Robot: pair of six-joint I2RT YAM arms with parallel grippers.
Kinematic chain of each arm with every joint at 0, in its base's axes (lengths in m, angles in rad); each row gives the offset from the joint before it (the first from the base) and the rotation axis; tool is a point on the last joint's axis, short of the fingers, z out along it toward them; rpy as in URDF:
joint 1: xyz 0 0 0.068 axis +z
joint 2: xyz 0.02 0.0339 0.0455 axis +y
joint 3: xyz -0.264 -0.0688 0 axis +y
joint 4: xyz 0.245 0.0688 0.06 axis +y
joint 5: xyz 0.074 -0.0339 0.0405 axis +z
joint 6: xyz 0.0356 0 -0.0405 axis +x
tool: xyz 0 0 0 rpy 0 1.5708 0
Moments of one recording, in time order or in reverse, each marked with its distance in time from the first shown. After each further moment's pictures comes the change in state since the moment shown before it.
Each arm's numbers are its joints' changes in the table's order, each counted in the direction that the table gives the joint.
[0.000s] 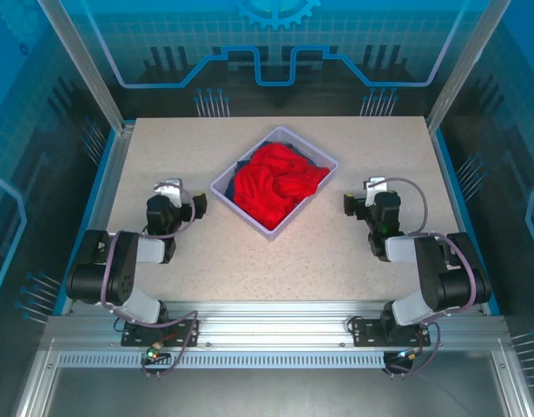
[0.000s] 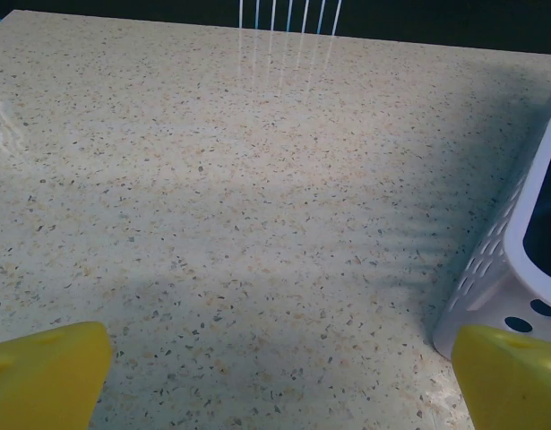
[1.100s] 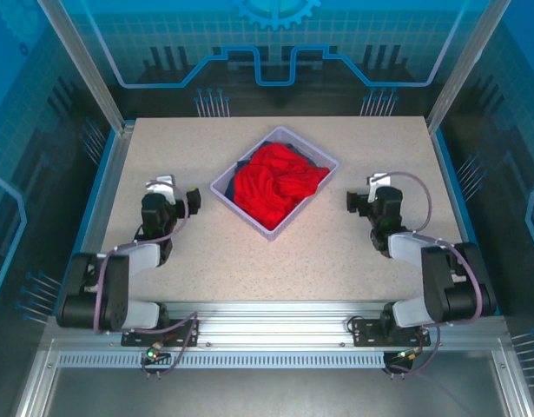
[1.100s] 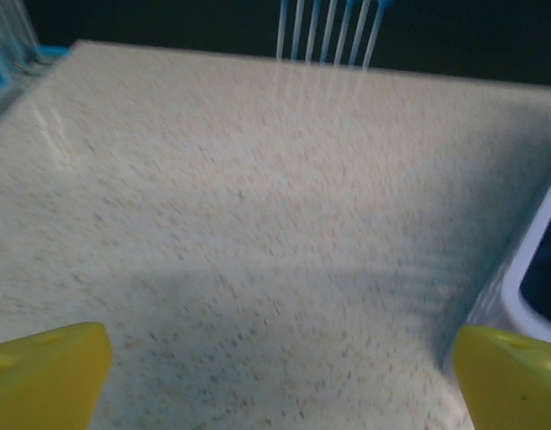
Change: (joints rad) left arm 0.000 -0.221 -0.022 0.206 0.118 -0.052; right arm -0.007 -0.111 -0.087 0.250 -0.056 0.058
